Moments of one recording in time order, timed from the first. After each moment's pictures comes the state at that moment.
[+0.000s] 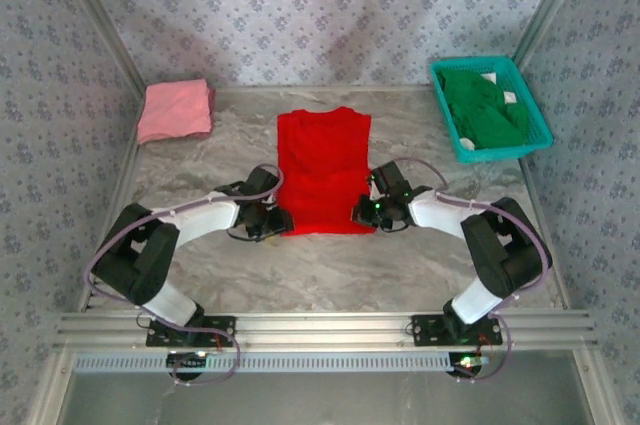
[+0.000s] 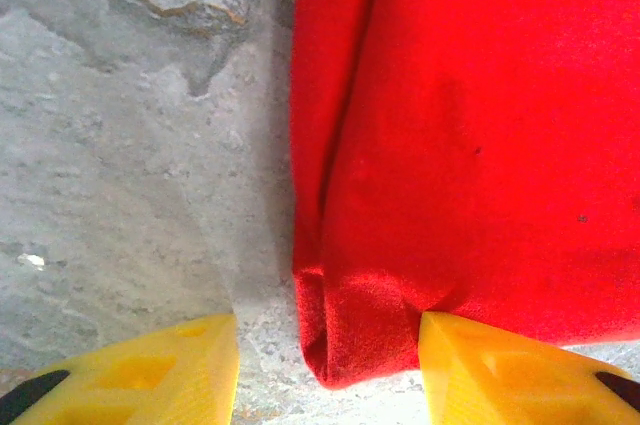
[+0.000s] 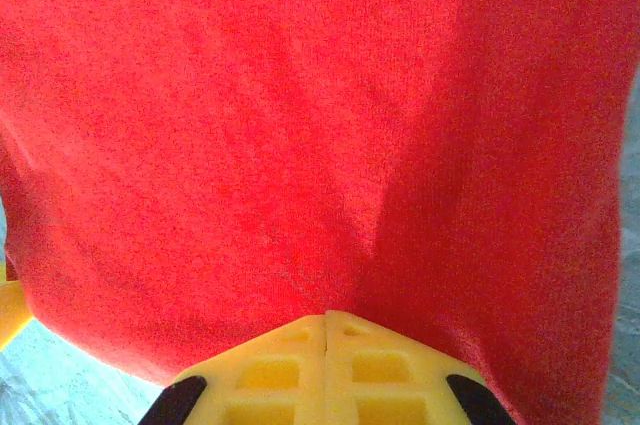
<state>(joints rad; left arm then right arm) -0.59 1.56 0.81 -0.47 0.21 -0.78 0.51 1.59 0.77 -0.20 -0.33 0.69</state>
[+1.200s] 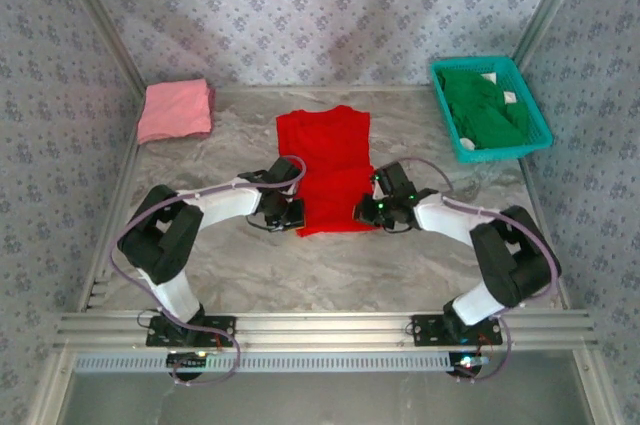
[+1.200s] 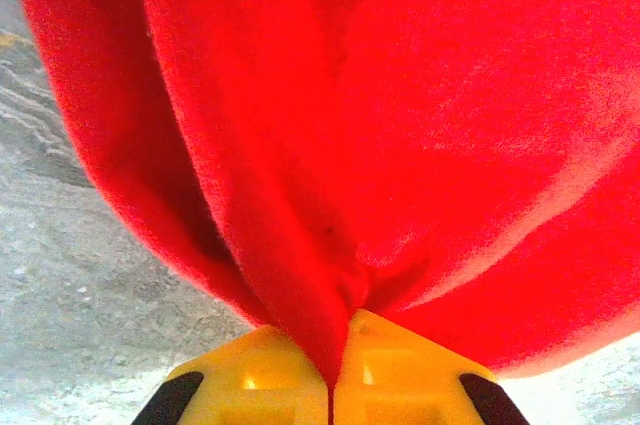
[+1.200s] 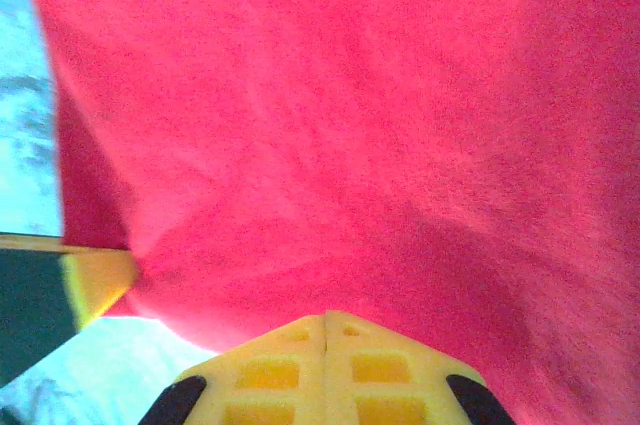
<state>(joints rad) -0.65 1.72 0.99 -0.51 0.23 -0.75 0.48 1.46 0.73 -0.21 -0.34 0.72</state>
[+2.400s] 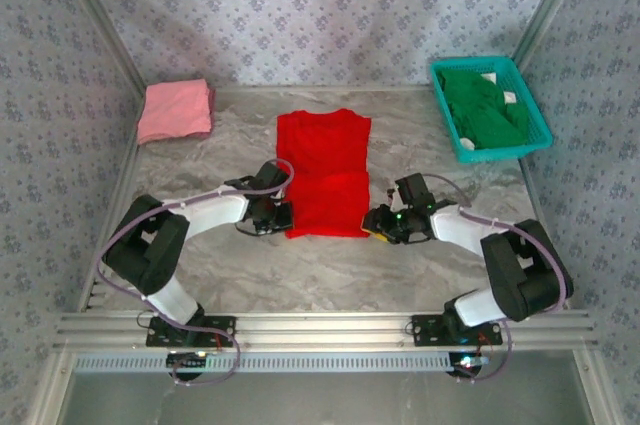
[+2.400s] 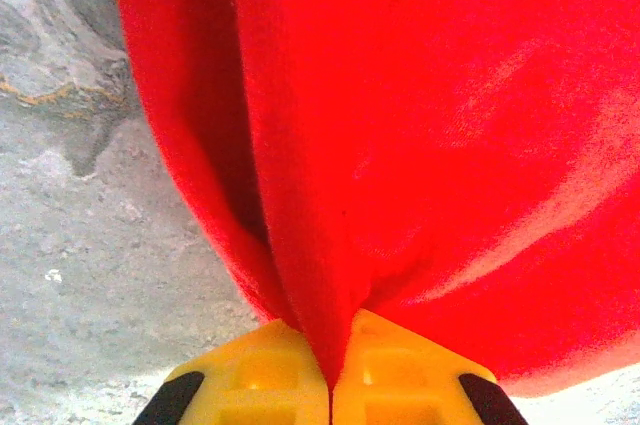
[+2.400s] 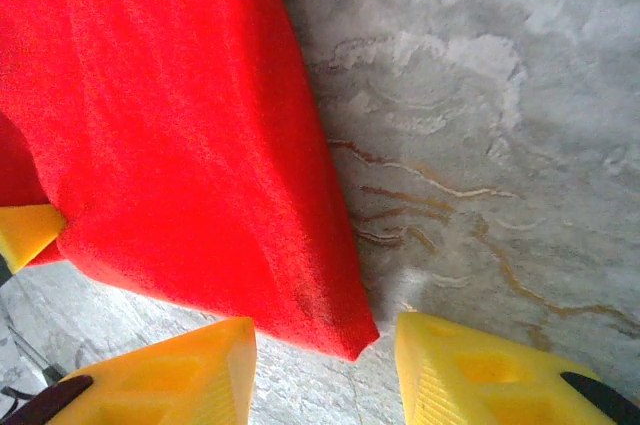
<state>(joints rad) -0.62 1.63 0.88 -0.47 0.19 -0.73 0.39 1.44 0.59 -0.22 -0.48 0.74</state>
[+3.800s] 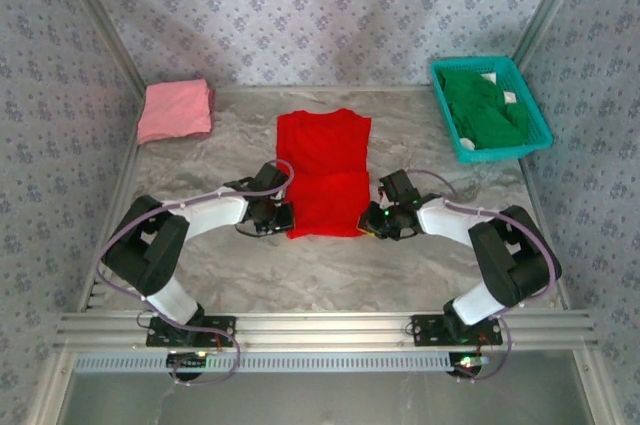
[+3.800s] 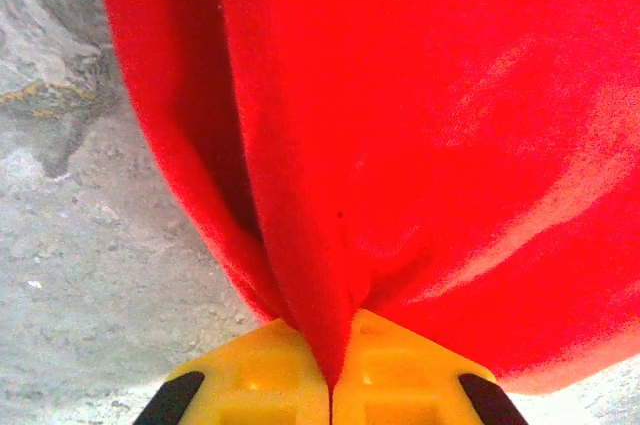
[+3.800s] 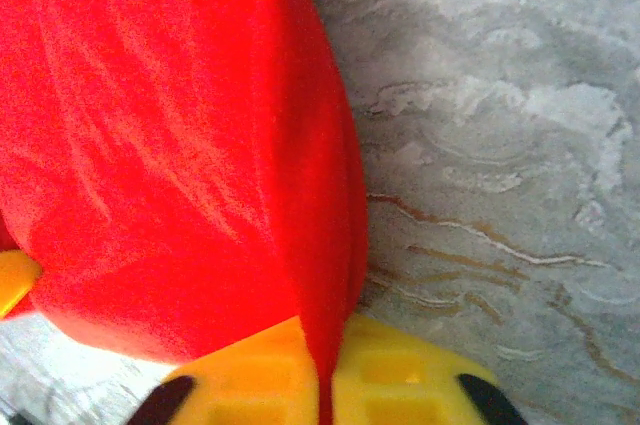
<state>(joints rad) -0.62 1.62 0.86 -0.44 0.21 -0.73 0.48 1.53 0.67 -0.22 -0.37 0.81</state>
